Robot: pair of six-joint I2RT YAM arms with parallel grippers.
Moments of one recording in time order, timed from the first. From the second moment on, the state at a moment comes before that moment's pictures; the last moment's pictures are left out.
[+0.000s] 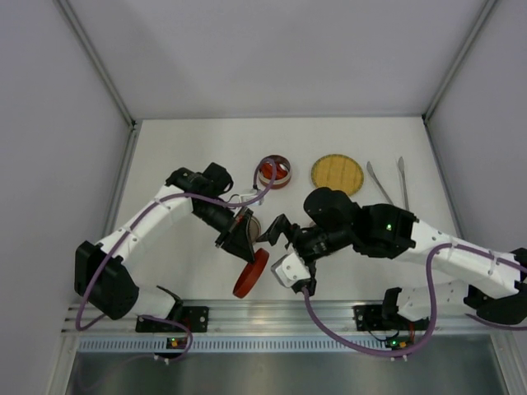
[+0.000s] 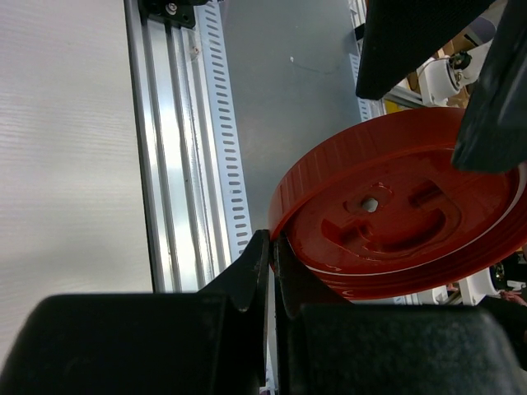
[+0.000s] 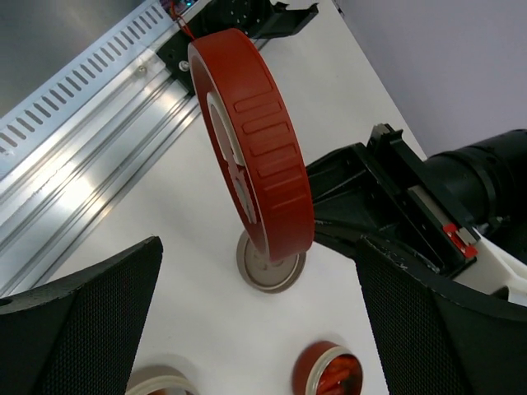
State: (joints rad) left arm -0.55 1.40 1.23 -1.34 1.24 0.72; right arm 1.21 1.14 1.34 -0.83 -0.49 -1.10
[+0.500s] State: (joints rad) left arm -0.57 1.40 1.23 -1.34 1.24 0.75; right arm 1.26 1.23 1.34 -0.79 -0.49 -1.09
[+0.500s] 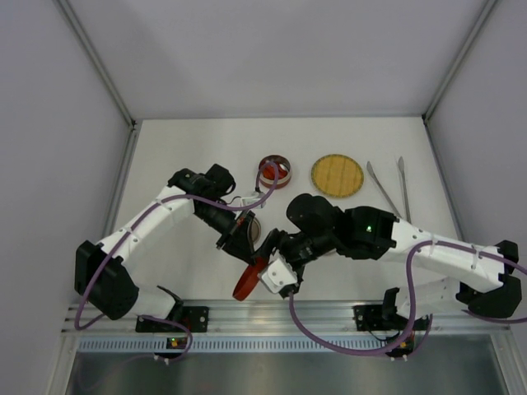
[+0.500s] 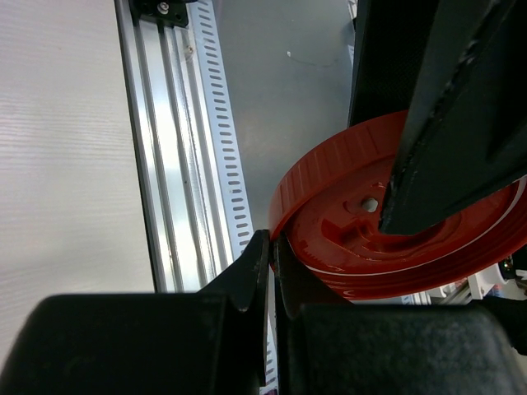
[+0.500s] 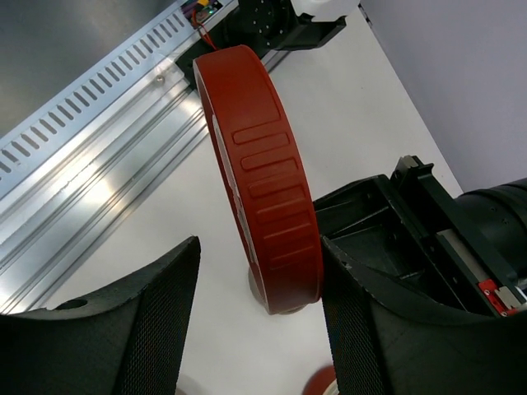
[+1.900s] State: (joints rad) left arm 0.07 1.37 1.56 -1.14 1.09 0.43; right arm 0.85 1.09 1.16 -0.68 -0.55 -0.53
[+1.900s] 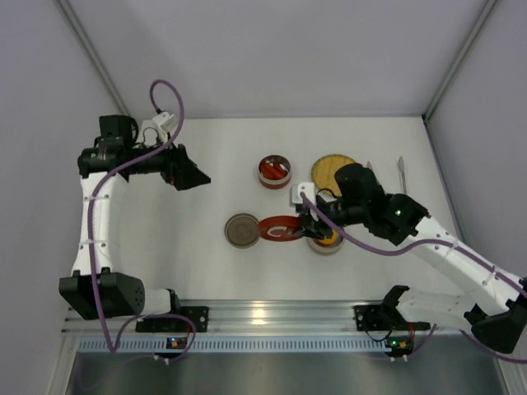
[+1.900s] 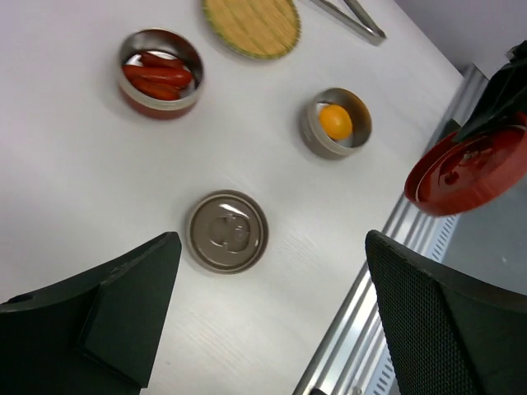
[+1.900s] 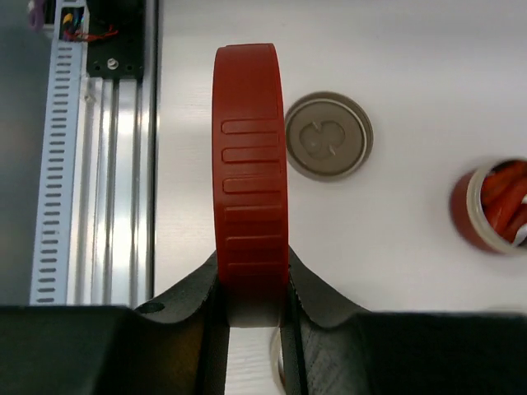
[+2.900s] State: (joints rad) left arm -0.55 1.48 1.44 -0.74 0.68 0.12; right arm 0.38 1.38 0.92 -0.05 -0.97 0.61
